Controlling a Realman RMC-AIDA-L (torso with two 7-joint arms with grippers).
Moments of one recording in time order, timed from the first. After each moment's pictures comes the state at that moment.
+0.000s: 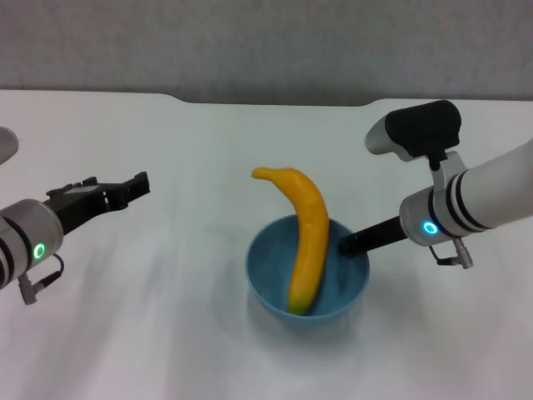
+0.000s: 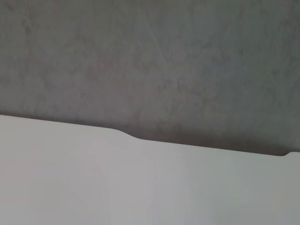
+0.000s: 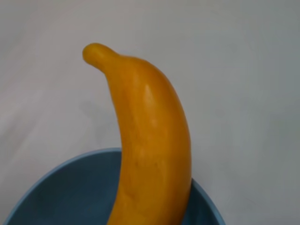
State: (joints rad) left arm -0.18 -2.04 -1.48 -1.23 2.21 -0.31 0.36; right arm 0.96 2.01 1.53 0.39 -2.04 0.74 -0.64
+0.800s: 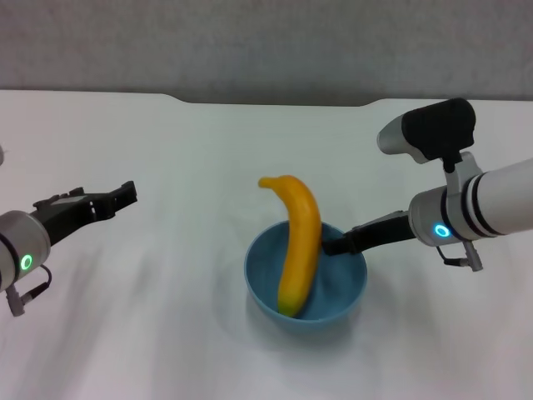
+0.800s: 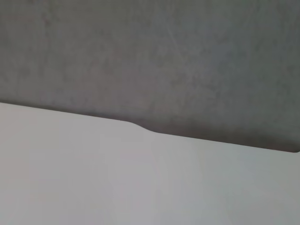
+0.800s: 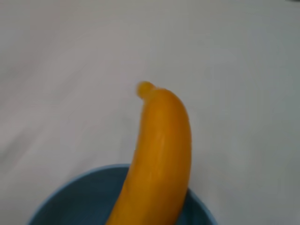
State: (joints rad) left arm -0.15 -2.04 -1.49 -1.23 2.21 -0.30 0.36; right arm 0.80 2.01 1.52 0.64 -2.07 0.76 -0.64
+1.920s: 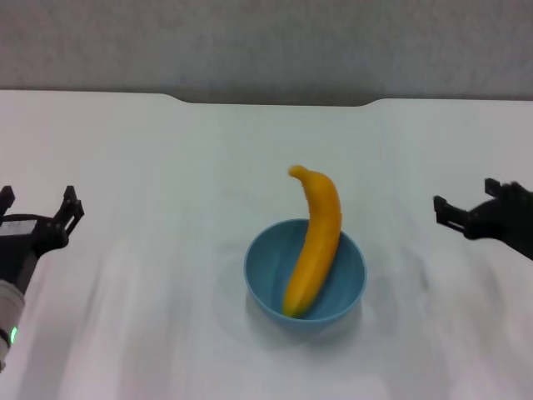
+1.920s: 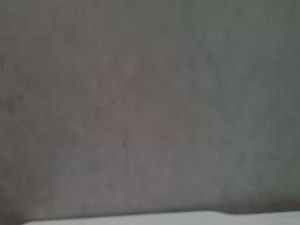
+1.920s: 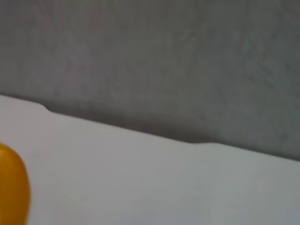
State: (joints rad) left arm -0.05 -2.04 -1.07 -0.94 2.23 0.66 0.44; right arm 0.14 2.01 1.44 1.15 -1.62 0.25 -1.32
